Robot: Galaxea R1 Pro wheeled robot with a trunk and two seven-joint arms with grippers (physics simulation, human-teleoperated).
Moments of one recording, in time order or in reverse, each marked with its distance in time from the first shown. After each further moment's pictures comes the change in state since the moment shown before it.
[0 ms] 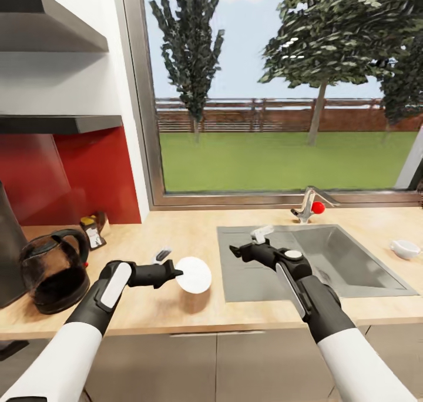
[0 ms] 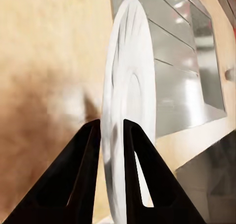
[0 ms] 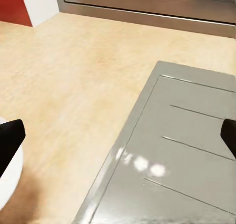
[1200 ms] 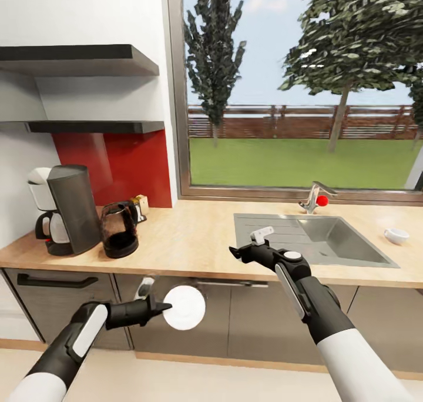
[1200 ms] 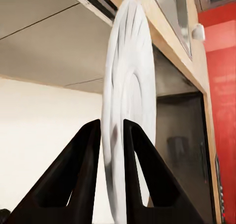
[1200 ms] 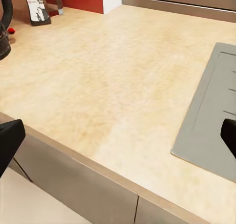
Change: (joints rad) left arm 0.211 0.124 -0.011 -0.002 -0.028 -0.018 -0.375; right arm 0.002 0.002 0.003 0.009 0.001 -0.003 -0.002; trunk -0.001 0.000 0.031
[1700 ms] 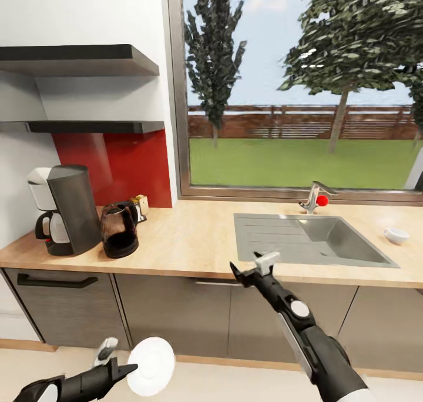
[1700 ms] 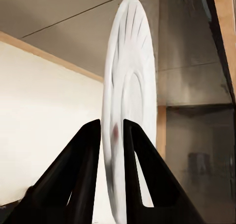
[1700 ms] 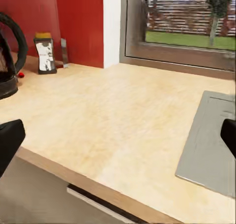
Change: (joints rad) left arm 0.303 0.145 0.013 0.044 -0.001 -0.252 -0.145; right arm 0.245 0.000 -0.003 -0.001 0.001 -0.562 -0.049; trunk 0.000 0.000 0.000
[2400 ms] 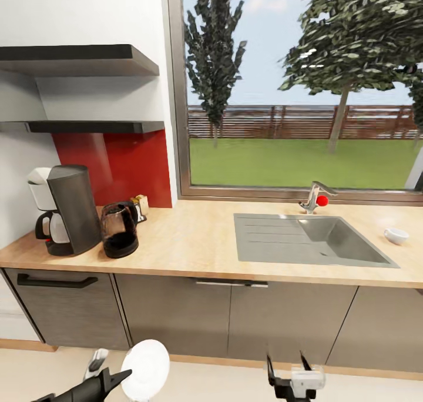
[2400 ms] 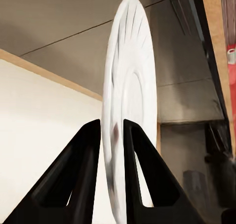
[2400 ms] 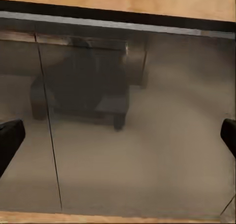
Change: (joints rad) left arm 0.009 0.002 0.019 0.139 0.009 -0.169 -0.109; right arm 0.251 0.033 -0.001 0.698 0.098 -0.780 -0.527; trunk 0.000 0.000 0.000
